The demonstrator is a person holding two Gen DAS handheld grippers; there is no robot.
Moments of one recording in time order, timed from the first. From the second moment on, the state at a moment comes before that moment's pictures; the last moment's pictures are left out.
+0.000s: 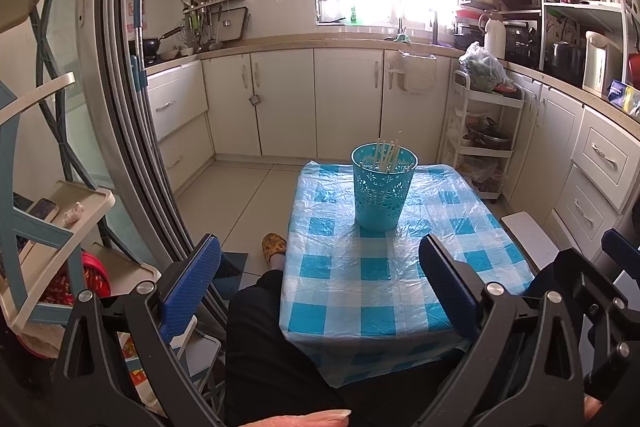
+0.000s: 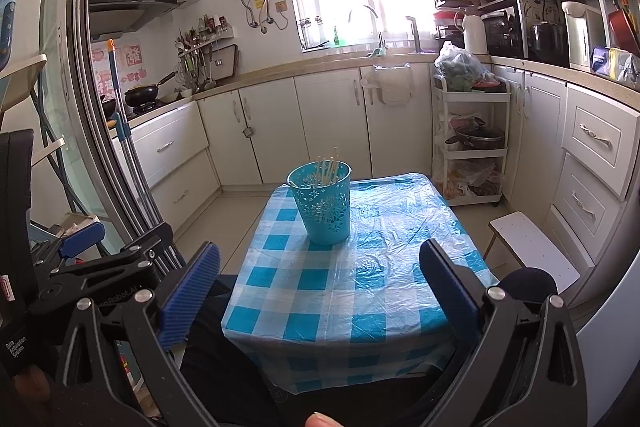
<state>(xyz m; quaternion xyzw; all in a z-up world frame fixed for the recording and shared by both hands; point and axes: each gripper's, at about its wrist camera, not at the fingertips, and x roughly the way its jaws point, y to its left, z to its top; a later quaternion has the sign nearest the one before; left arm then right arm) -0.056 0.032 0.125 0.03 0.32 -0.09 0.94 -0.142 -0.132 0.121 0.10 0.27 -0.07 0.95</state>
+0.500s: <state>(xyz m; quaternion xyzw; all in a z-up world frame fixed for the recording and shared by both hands) -0.057 0.030 0.124 0.03 0.32 -0.09 0.94 -0.141 -0.133 0.118 0.10 0.28 -0.06 0.95</state>
